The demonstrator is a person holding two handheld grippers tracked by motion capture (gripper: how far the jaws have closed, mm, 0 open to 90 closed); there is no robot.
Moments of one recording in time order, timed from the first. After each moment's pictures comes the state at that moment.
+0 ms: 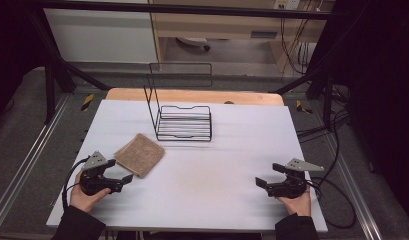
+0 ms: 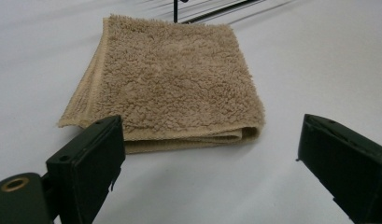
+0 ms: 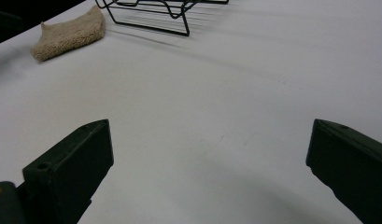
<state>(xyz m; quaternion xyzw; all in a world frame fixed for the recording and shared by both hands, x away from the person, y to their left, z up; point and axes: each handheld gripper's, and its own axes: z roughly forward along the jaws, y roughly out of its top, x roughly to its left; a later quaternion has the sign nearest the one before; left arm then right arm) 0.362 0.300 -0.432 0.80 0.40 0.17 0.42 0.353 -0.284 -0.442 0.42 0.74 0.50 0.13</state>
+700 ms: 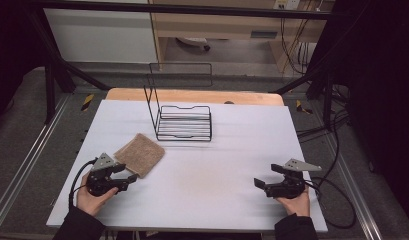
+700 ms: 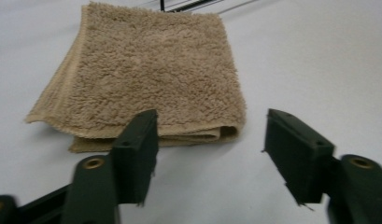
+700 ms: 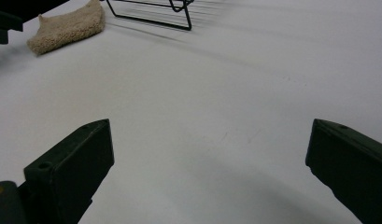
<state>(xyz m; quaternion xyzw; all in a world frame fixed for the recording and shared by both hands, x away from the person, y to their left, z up) 0.357 0.280 -0.432 0.80 0.41 0.16 0.40 0.353 -0.280 -0.443 0.42 0.75 0.49 0.13</state>
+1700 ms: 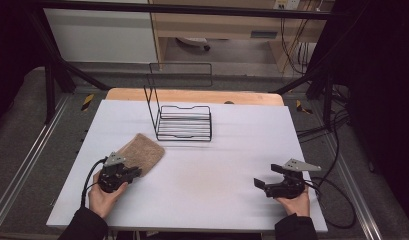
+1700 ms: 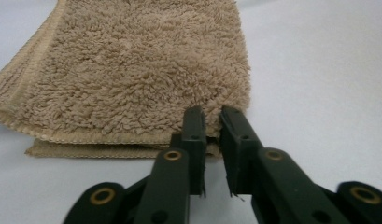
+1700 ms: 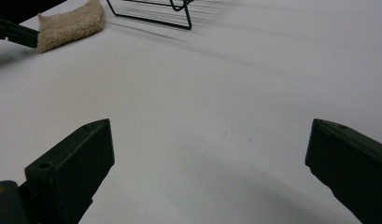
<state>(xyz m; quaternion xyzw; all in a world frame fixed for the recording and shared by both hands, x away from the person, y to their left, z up) 0.373 0.259 -0.449 0.79 0.46 0.14 0.38 0.353 -0.280 -0.443 0.42 0.75 0.49 0.13</state>
